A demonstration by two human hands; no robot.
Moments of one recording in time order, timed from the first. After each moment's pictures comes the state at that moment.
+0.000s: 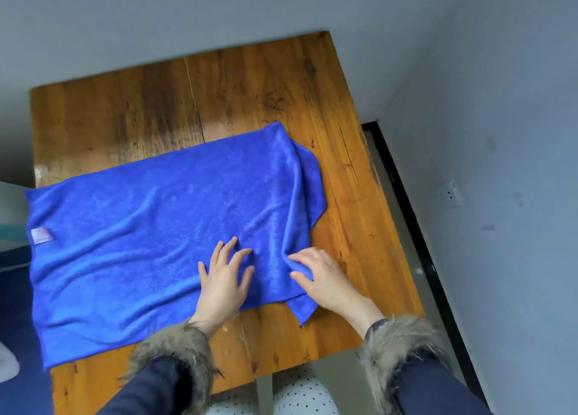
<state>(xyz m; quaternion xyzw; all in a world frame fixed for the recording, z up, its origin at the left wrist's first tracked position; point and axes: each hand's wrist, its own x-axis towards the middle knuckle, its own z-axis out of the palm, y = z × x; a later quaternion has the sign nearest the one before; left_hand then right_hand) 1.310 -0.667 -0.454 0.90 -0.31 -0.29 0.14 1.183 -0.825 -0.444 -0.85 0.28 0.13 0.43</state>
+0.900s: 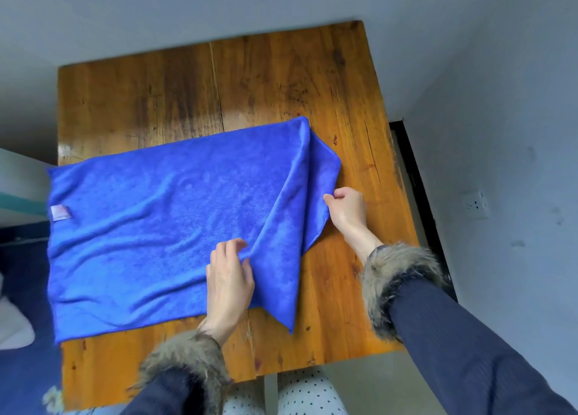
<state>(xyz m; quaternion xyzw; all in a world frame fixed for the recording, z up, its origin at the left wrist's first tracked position) 1.301 -0.678 -0.436 0.94 -0.20 -0.17 0.23 1.266 -0.900 -0.462 -0.68 0.56 0.02 0.47</state>
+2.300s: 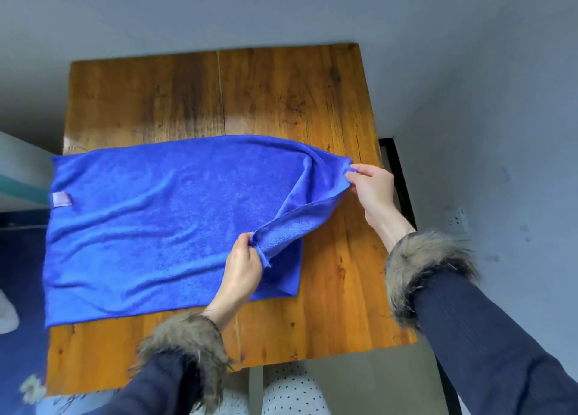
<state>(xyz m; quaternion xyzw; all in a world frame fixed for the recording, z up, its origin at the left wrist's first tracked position) 1.290 -0.712 -0.413 0.85 -0.05 -0.34 0.39 1.258 -0.951 -0.406 -0.59 0.57 -0.11 0.57</state>
